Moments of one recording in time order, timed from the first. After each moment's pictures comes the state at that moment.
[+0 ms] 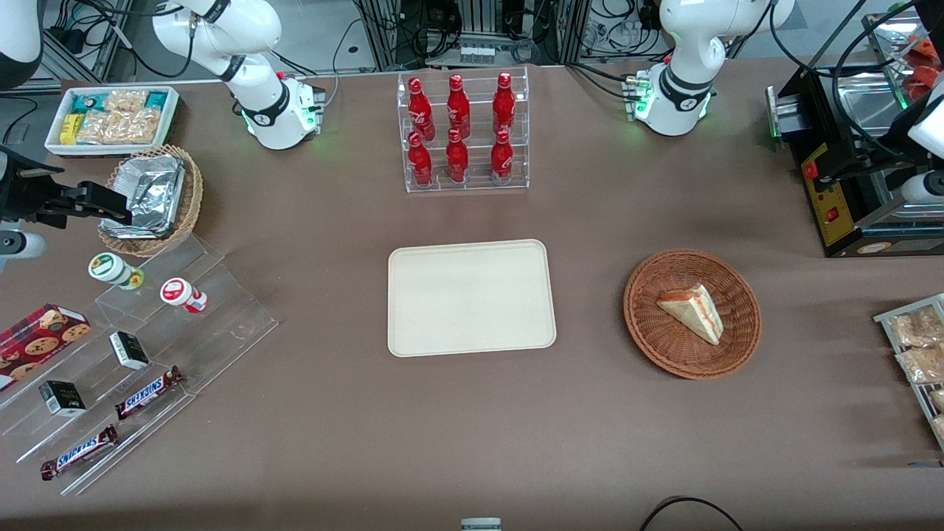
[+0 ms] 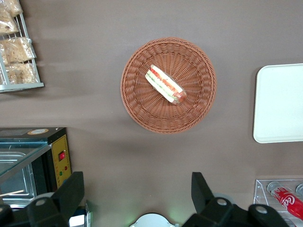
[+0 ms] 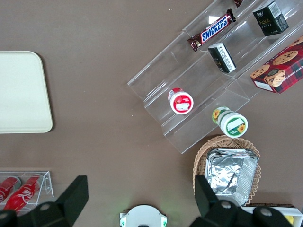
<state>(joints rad) -0.01 -0.03 -0.02 -1.51 0.02 1.42 -0.02</state>
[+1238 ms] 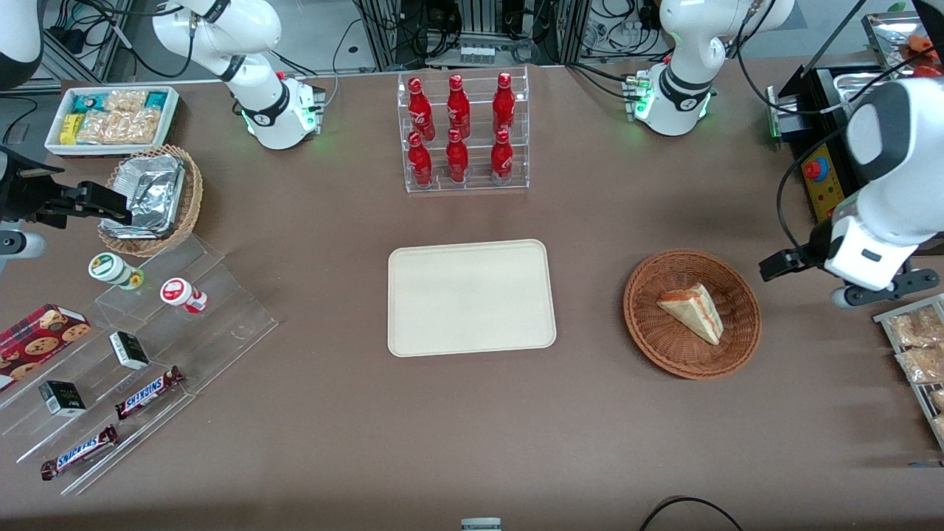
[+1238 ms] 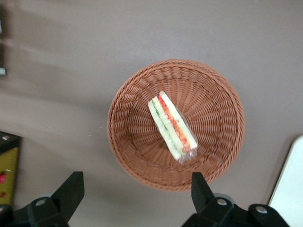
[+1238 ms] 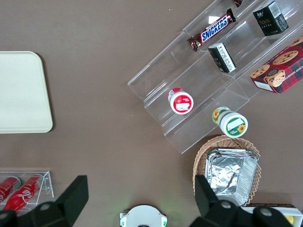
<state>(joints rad) 0.00 0.08 -0.02 -1.90 0.02 1.95 -0.34</state>
